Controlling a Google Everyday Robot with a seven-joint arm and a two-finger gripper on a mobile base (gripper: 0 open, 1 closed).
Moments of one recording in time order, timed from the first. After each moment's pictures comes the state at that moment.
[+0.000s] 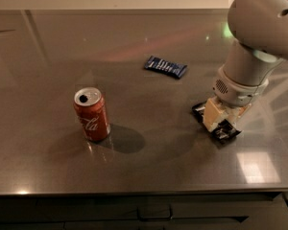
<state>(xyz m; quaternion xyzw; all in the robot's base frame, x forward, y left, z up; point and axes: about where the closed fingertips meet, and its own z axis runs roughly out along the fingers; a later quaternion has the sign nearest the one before) 0.464 -0.197 0.833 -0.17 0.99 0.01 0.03</state>
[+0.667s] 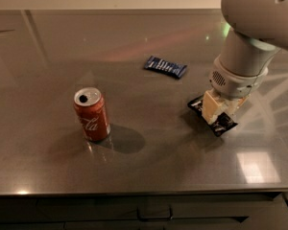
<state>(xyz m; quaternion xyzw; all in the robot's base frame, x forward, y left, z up) 0.466 -0.187 0.861 -0.20 0.98 -0.02 0.05</state>
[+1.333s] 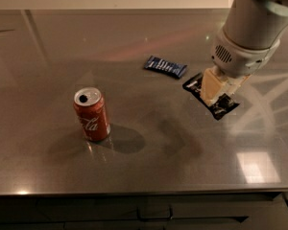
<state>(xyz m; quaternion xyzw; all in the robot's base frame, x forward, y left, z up) 0.466 -0.169 0.925 -0.24 0.97 -0.03 0.10</state>
